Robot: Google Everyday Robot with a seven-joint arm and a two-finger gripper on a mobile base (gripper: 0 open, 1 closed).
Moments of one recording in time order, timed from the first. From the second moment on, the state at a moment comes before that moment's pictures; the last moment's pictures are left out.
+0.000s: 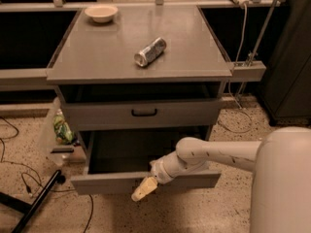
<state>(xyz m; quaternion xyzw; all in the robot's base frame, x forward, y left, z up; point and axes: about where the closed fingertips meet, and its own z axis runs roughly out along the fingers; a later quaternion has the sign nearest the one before) 0.515 0.048 0.433 -0.47 0.79 0.34 0.19</state>
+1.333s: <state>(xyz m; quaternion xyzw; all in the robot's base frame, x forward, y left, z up) 0.447 0.039 0.423 -0.46 0.80 0.36 0.12</state>
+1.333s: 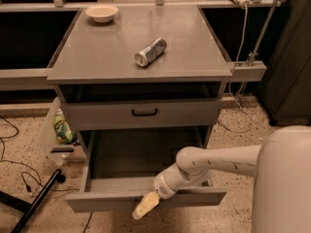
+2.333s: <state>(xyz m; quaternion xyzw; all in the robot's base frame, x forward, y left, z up) 0.406 0.039 0.420 -0.44 0.81 0.38 0.08</state>
